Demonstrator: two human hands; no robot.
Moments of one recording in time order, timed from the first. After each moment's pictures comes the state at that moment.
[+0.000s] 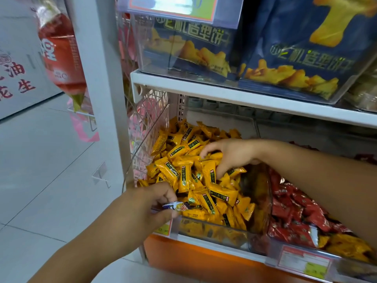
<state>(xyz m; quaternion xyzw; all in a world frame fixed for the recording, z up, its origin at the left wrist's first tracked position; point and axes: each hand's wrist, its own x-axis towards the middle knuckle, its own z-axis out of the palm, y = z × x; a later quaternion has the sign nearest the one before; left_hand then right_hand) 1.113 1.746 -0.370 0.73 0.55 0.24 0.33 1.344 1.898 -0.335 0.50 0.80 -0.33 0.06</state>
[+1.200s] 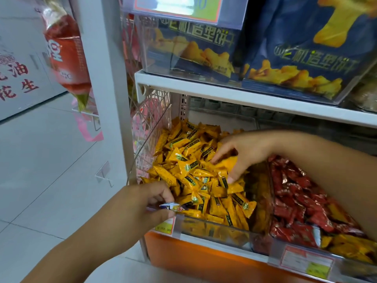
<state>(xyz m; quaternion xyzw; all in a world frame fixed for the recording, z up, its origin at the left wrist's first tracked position) 1.105 1.745 -0.365 0.73 0.54 0.27 0.32 1.350 1.880 -0.294 0.46 0.84 -0.21 0.20</state>
